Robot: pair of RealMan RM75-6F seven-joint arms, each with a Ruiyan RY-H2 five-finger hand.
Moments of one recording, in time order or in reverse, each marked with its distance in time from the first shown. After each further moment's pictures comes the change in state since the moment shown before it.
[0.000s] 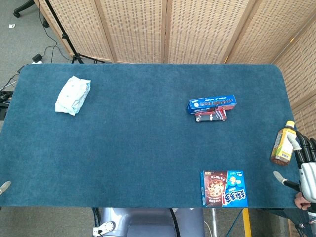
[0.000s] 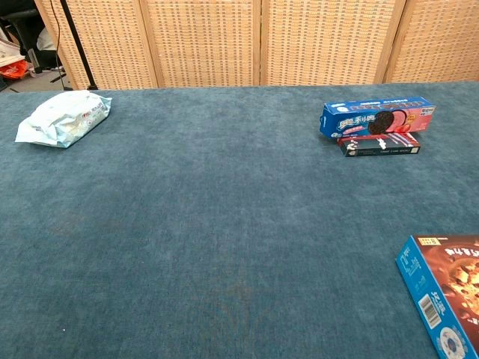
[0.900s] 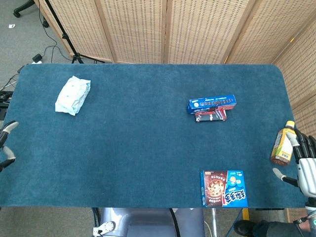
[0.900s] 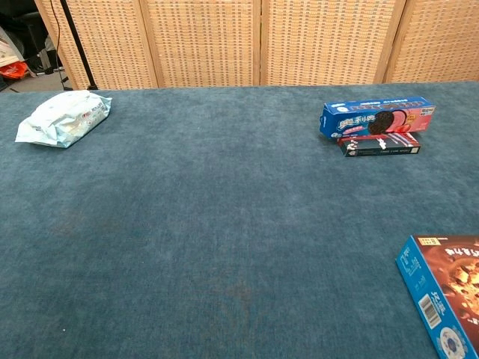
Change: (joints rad) left arm -0.276 0.062 -0.066 0.178 -0.009 -0.435 -0.735; right arm 0.030 -0.014 0.021 0.009 0.066 -0.069 -0.027
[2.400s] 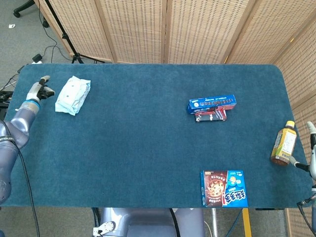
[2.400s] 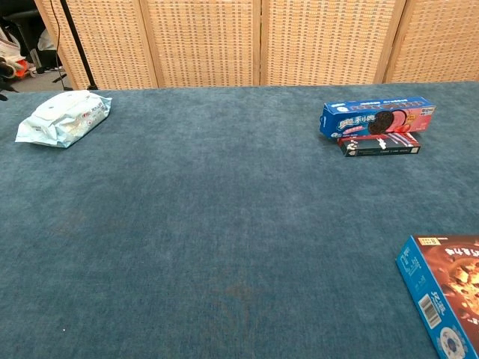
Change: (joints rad) left arm -0.823 -0.640 0.261 1.208 0.109 -1.068 -1.417; right arm 0.065 -0.079 0.109 0.129 0.281 -0.133 -0.106
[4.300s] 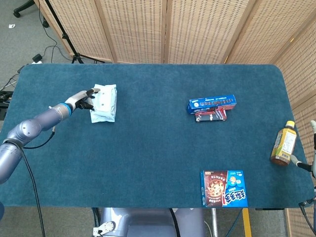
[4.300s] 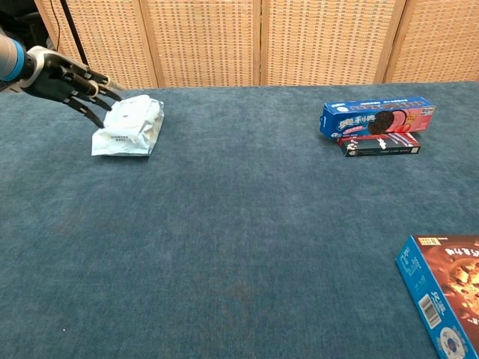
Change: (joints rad) left arm 0.137 0.019 -1.044 -0.287 -0.759 -0.509 2.026; right arm -0.012 0.012 0.008 -0.012 -0.014 0.022 0.035
